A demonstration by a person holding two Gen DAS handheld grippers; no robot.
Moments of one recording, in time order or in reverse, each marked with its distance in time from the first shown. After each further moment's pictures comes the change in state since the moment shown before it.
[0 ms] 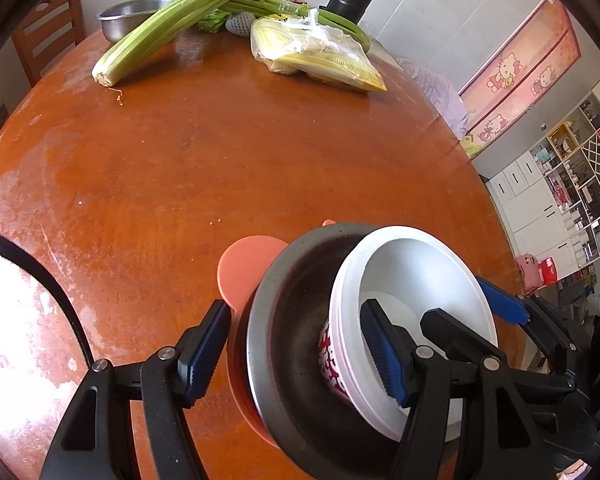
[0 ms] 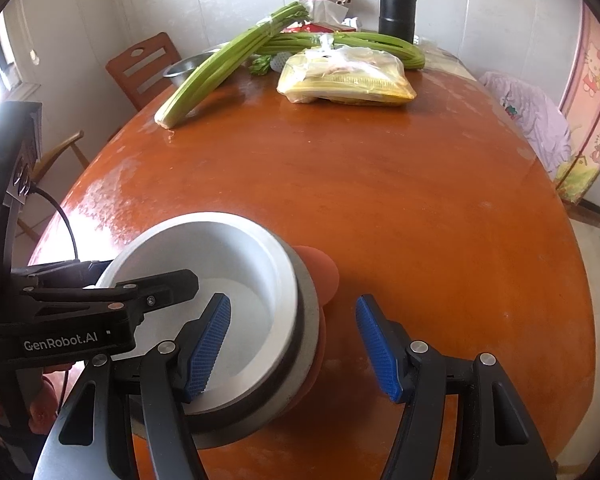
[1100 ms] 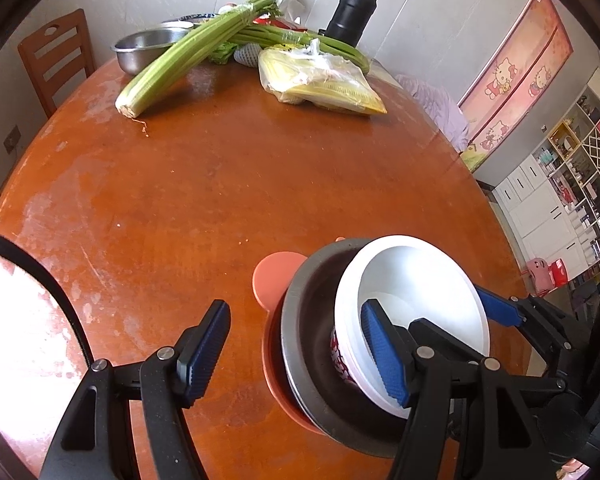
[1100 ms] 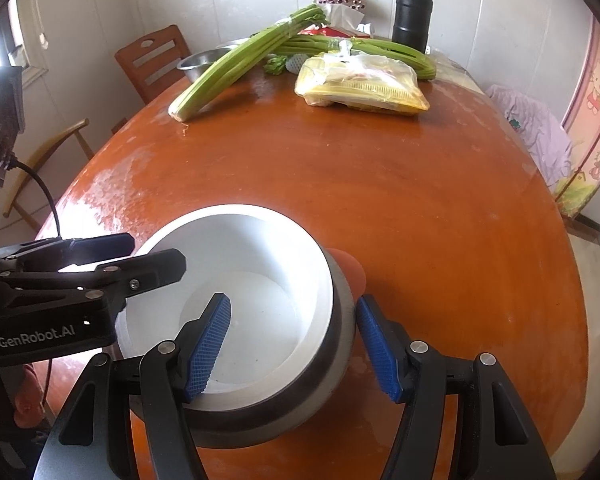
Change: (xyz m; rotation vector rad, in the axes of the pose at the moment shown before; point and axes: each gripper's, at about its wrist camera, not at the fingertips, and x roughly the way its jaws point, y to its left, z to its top) left arm -0.037 0.005 -0.010 0.038 -0.083 0.047; right arm -0.002 0.028 0.000 -0.048 -0.005 -0.026
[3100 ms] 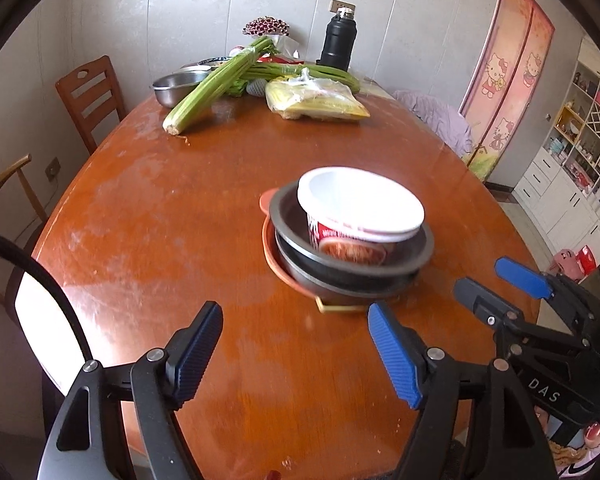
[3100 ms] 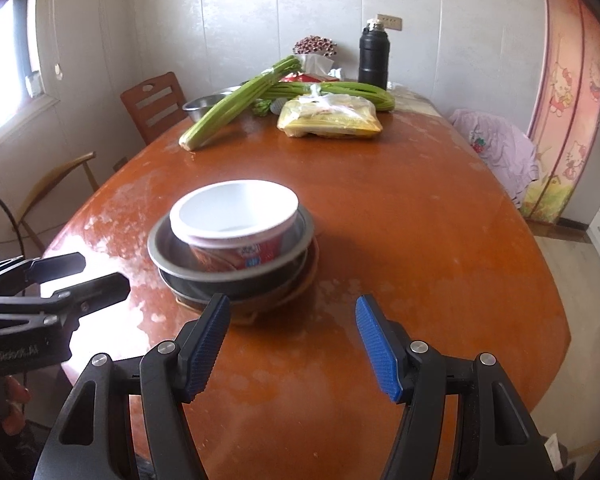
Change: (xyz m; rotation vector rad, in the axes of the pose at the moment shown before) left arm -0.077 -0.038 -0.105 0.079 -0.141 0.137; right arm -0.087 -0.001 -0.097 0.055 -0.204 -0.051
